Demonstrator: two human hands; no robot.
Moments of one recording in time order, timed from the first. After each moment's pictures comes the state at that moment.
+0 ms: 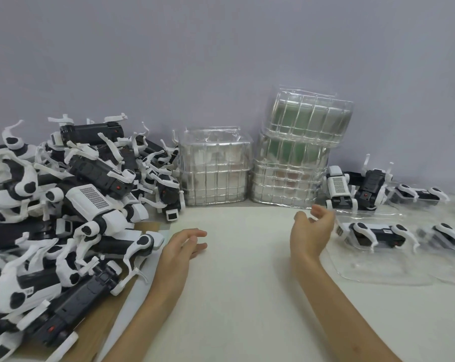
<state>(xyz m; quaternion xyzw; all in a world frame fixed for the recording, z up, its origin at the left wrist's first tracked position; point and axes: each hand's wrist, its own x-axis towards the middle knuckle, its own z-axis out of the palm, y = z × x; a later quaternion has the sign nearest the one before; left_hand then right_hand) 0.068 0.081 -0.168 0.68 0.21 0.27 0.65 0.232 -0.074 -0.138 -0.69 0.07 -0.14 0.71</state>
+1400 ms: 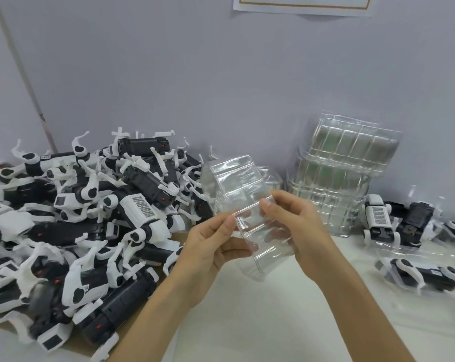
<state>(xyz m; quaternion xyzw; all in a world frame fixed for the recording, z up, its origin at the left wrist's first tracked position) 0.048 0.085 -0.088 0.52 0.00 0.23 0.82 0.159 -0.042 -0.040 -0.60 -0.35 0.22 0.68</state>
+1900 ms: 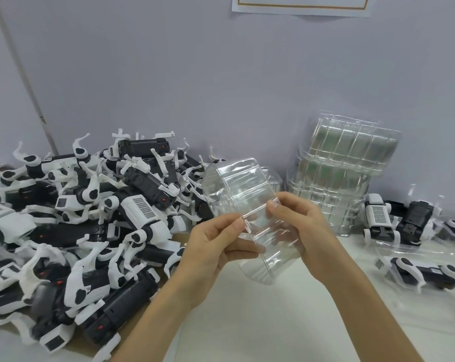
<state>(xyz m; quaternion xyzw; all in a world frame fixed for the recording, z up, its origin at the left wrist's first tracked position) 0.047 0.080 -0.083 0.56 0.00 0.23 0.80 0.164 -0.050 -0.041 -0.60 -0.36 0.23 0.68</state>
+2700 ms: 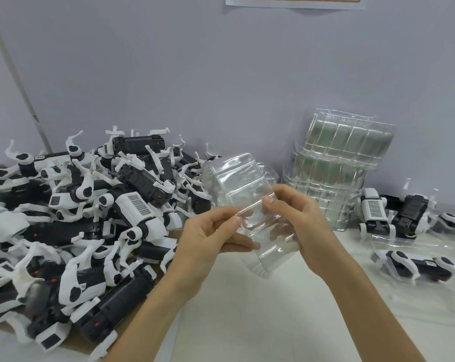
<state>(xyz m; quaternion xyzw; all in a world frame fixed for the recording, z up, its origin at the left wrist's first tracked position) 0.046 0.080 -0.081 0.61 0.02 0.28 0.74 0.168 -0.050 -0.044 -0.60 -0.38 0.20 0.67</state>
